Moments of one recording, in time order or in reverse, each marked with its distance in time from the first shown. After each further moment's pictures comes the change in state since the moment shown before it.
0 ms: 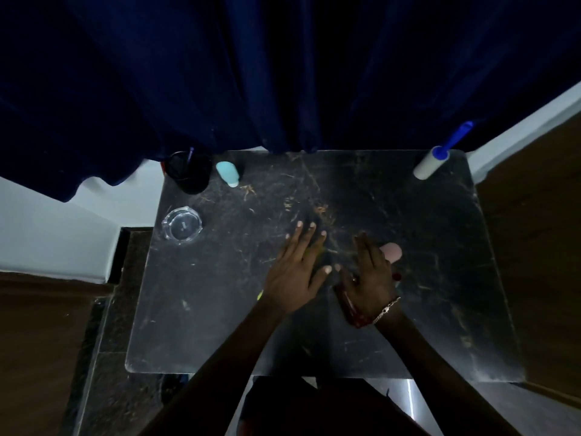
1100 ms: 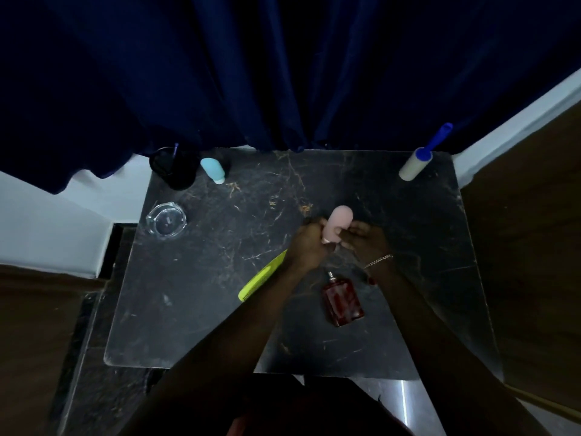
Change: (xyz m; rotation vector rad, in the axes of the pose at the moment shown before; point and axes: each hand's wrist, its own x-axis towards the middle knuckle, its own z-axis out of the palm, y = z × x) left_hand 0.094 0.044 0.031 -0.499 -0.073 -0.429; right_hand 0.082 0.044 -0.010 0.953 -0.167 0.674
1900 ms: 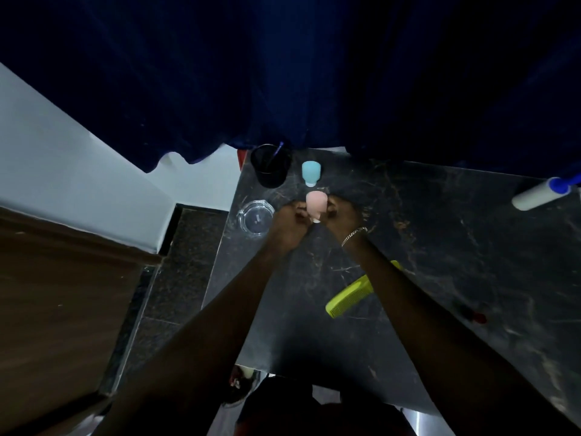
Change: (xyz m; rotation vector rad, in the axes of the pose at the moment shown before) left_hand -0.001 -0.146 -0.221 -0.171 0.218 -0.160; right_hand 0.022 -0.056 0.277 -0.580 -0.201 -0.375
